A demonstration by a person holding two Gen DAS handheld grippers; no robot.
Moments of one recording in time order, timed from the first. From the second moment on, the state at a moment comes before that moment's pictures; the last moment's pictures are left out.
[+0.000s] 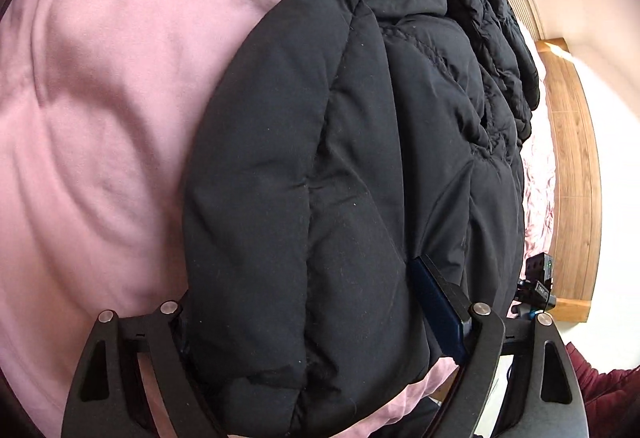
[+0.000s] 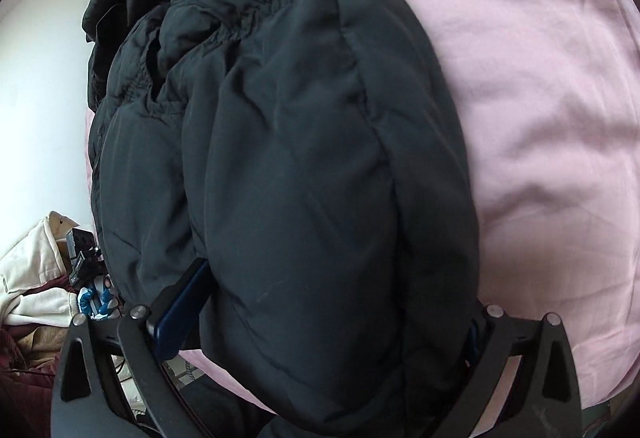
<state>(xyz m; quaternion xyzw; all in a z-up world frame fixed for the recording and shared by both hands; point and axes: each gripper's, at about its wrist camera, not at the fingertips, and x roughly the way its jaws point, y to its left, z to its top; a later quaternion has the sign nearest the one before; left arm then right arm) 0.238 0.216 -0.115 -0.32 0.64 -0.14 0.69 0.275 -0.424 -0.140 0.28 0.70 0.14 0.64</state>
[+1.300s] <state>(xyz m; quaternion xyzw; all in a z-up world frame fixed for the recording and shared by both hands) 0.420 0.214 0.100 -0.40 0.44 -0.13 0.80 0.508 -0.446 0.097 0.35 0.53 0.06 0.77</state>
